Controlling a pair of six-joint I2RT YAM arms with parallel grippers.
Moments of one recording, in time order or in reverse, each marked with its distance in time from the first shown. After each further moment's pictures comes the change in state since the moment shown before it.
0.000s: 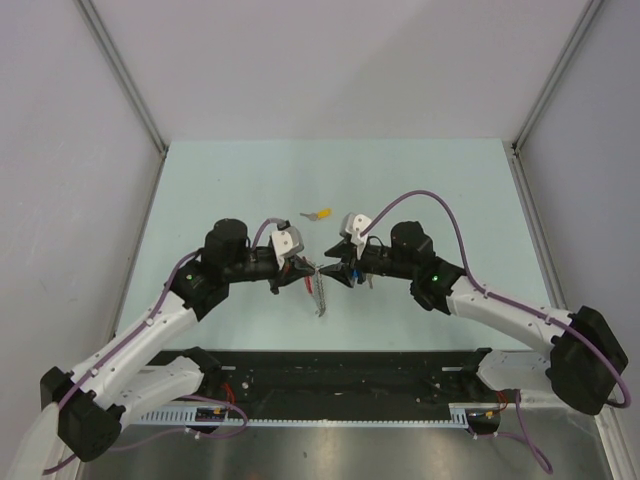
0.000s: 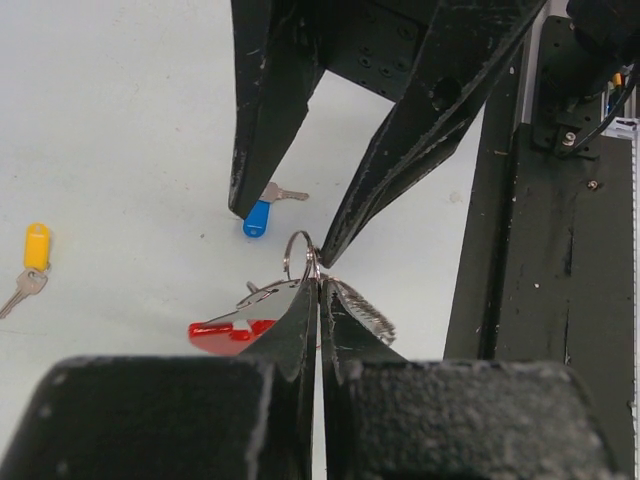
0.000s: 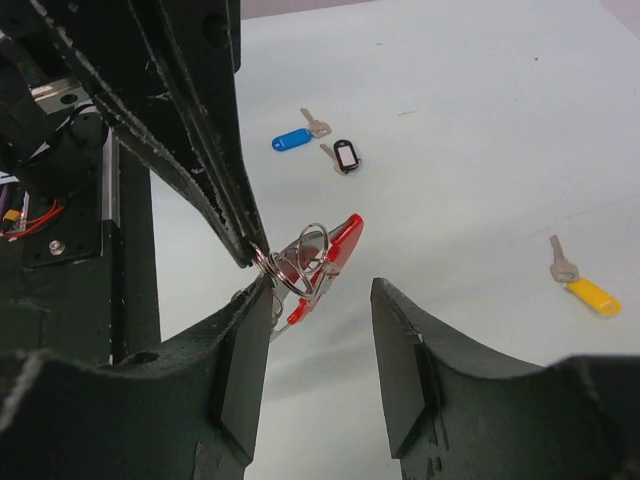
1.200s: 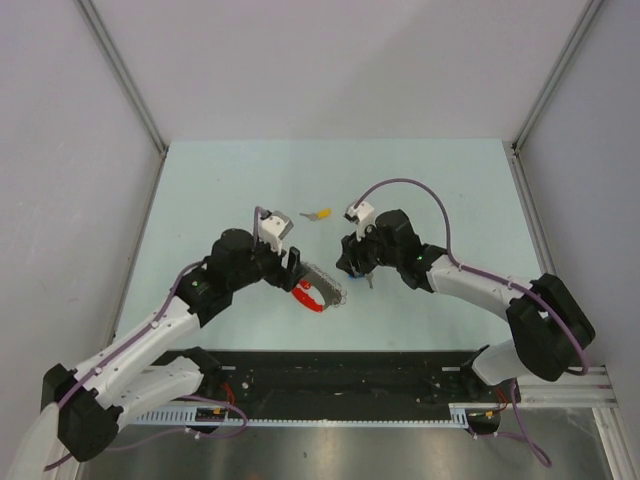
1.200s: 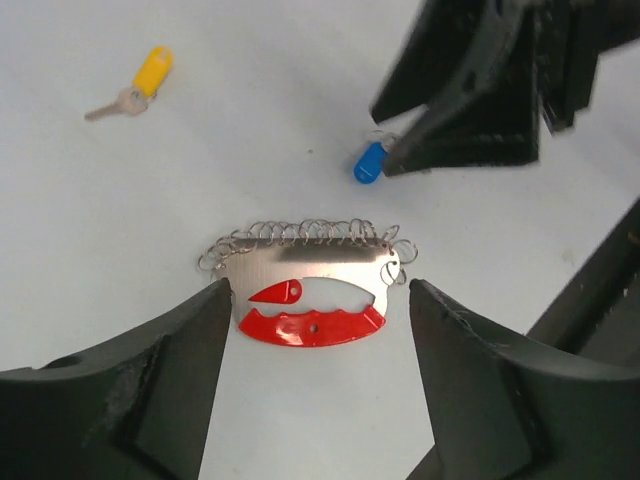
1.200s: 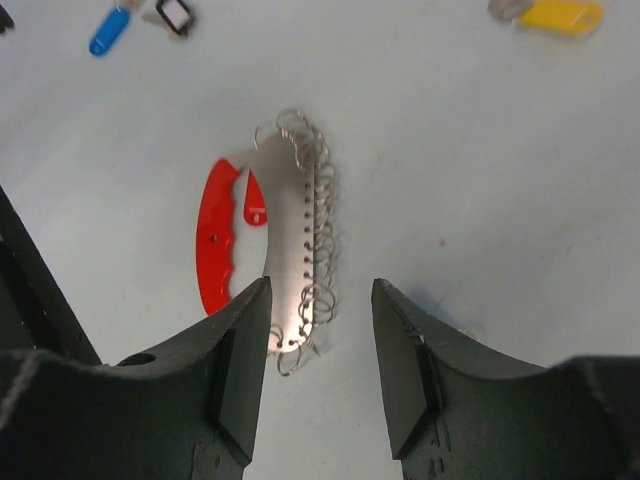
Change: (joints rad) left arm -0.031 -0.011 -0.053 0.007 -0.455 -0.280; right arm -0.122 0.206 0.072 -0.171 0.194 0.225
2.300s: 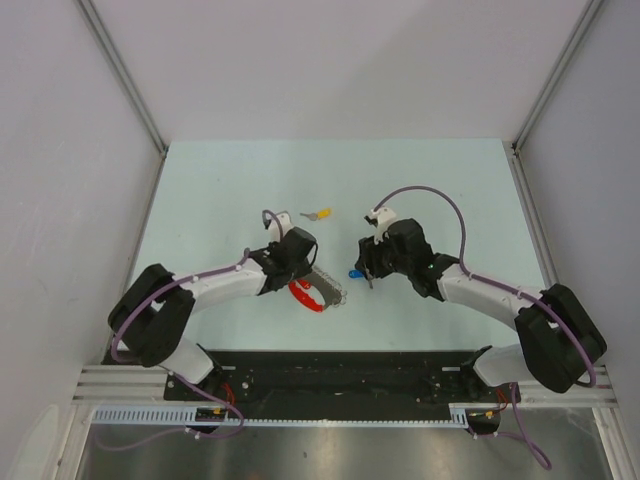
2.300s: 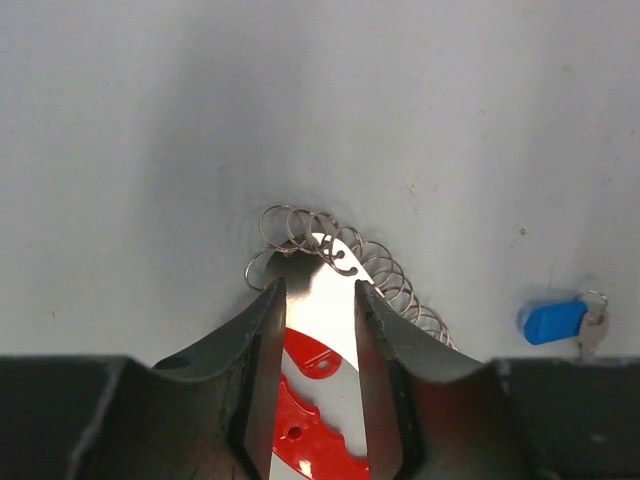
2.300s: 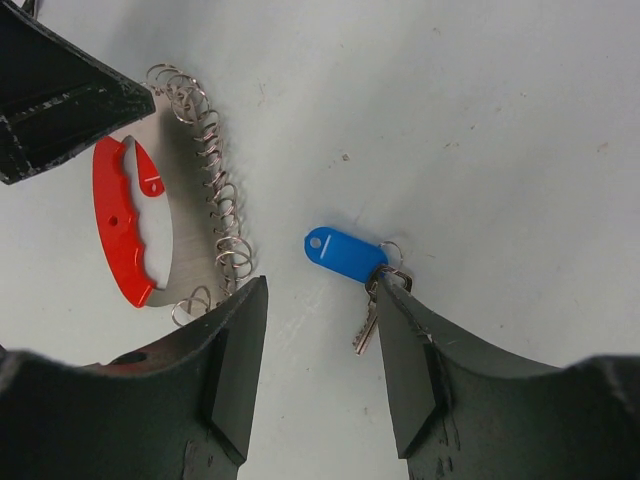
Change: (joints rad) left arm -0.107 0.601 0.084 0.056 -0.641 -0.864; right arm -0.040 -0.045 -0.108 -0.060 0.183 0.099
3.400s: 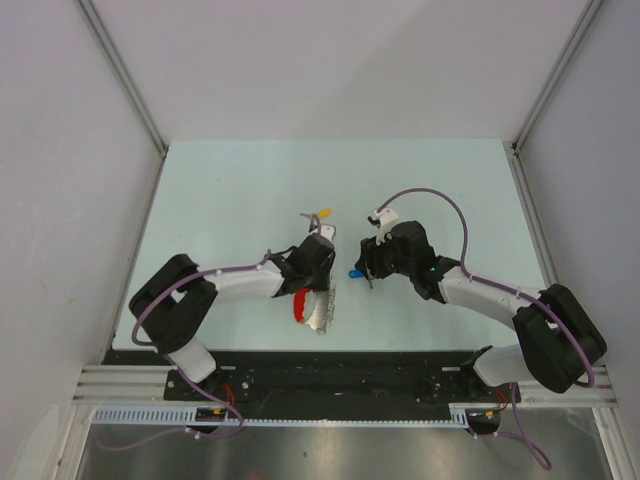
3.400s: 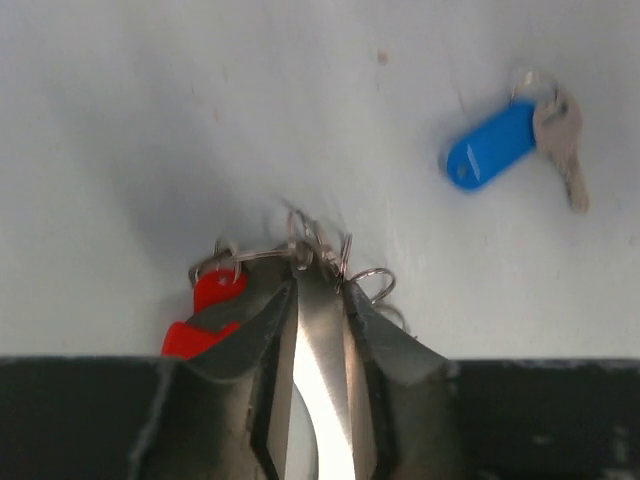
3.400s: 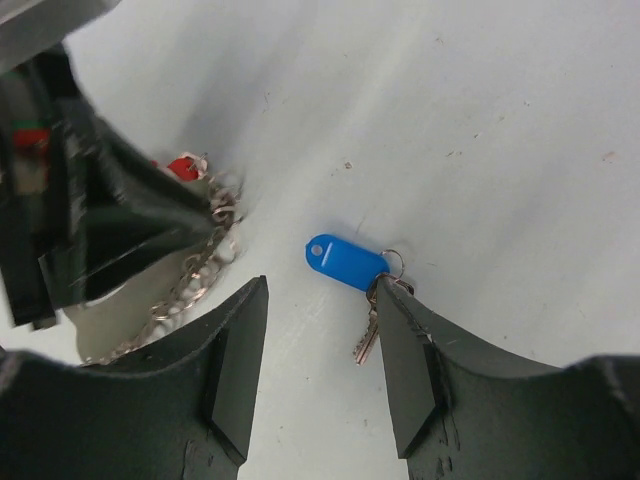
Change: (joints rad) left arm -0.075 0.163 0.071 0.093 0.260 0.373; right arm -0.020 -0.003 -0.048 0.080 -0.030 0.006
